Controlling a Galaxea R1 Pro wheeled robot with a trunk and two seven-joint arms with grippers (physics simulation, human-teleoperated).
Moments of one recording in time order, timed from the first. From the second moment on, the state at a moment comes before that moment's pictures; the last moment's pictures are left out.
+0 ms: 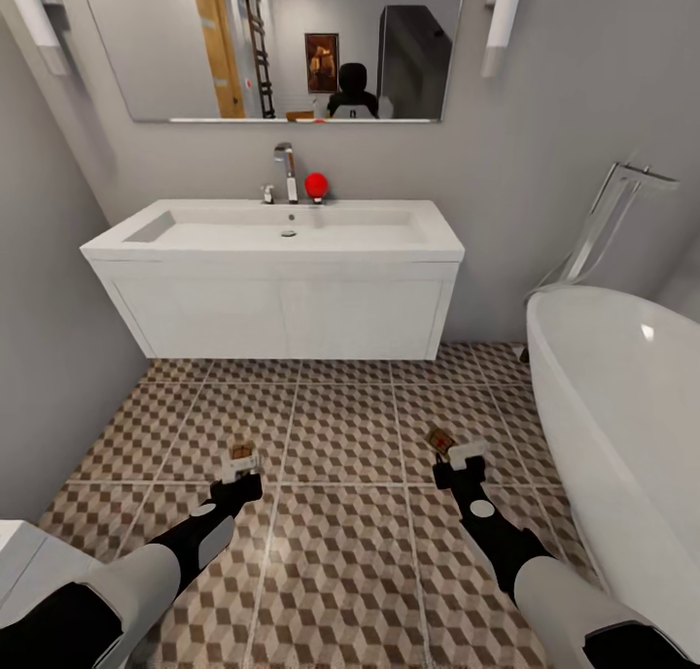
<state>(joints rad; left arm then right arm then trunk) -0.82 0.04 -0.59 -0.15 0.75 -0.20 0.05 -0.74 -0.01 0.22 -0.34 0.04 -0.23 -0.17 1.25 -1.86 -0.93</state>
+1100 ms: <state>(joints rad) -0.82 0.03 -0.59 -0.15 0.75 -0.20 0.05 -0.74 -0.01 0.22 -0.37 0.04 -0.28 -0.18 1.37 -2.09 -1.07</state>
